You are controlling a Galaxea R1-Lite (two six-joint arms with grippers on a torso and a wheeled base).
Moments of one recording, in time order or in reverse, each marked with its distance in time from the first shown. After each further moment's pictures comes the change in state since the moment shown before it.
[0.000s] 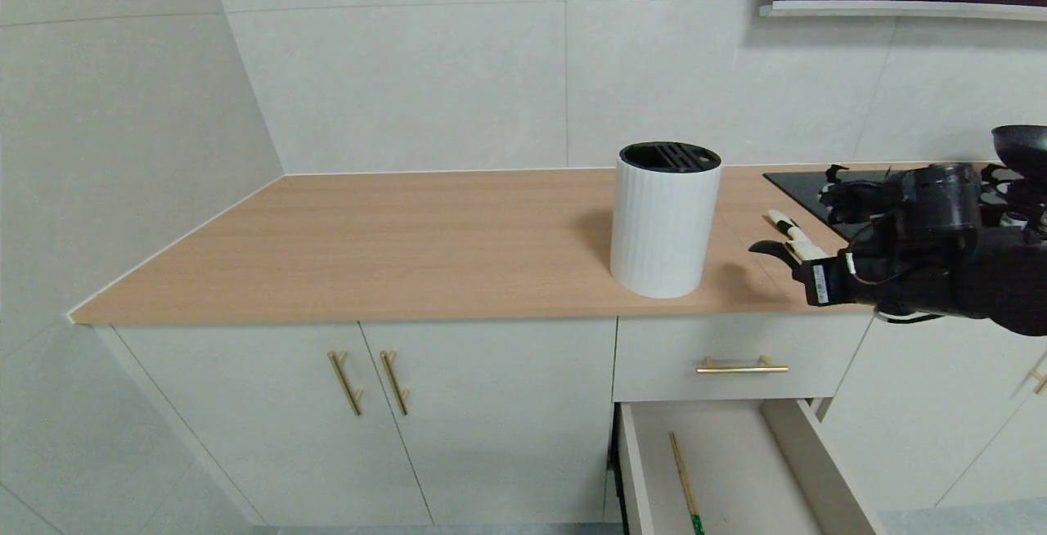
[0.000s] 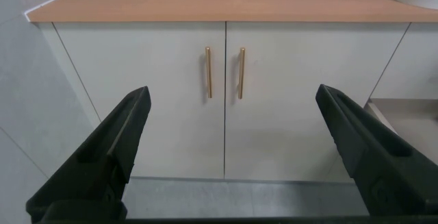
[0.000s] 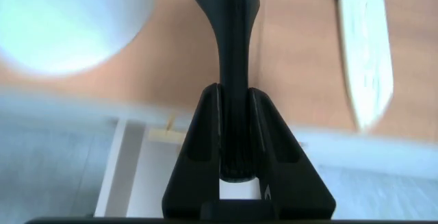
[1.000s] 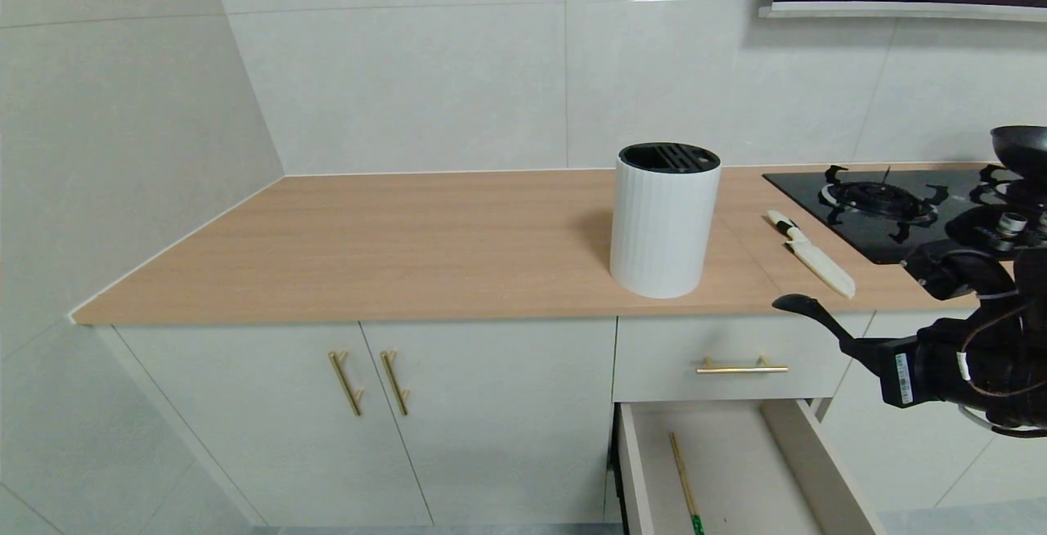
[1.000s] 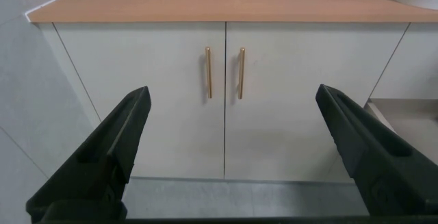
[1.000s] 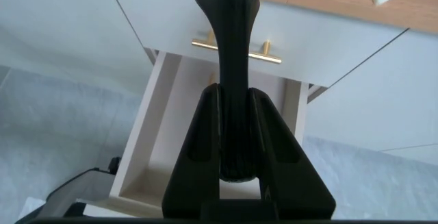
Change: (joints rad) left arm 0.000 0.000 0.000 0.000 0.000 0.000; right arm 0.042 -0.342 0.450 -0.097 0.075 -0.003
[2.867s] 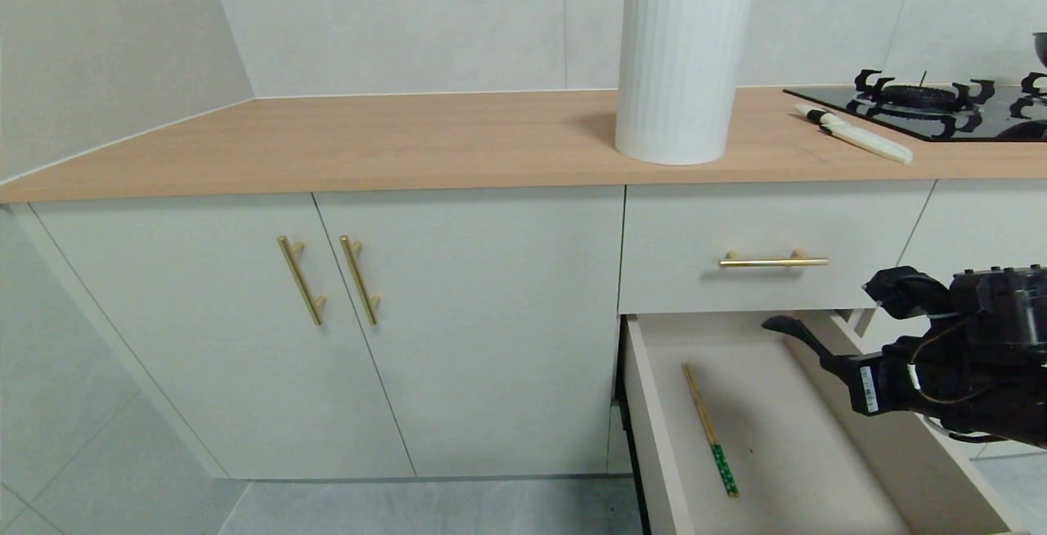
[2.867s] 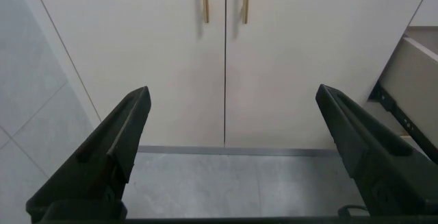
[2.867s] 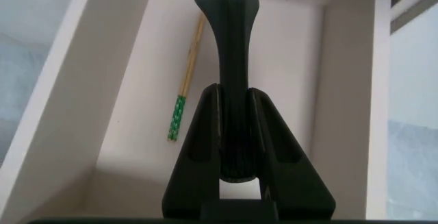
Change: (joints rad) left arm 0.000 0.000 0.000 0.000 0.000 0.000; right arm -0.026 0.173 0.045 -0.157 -0.002 0.002
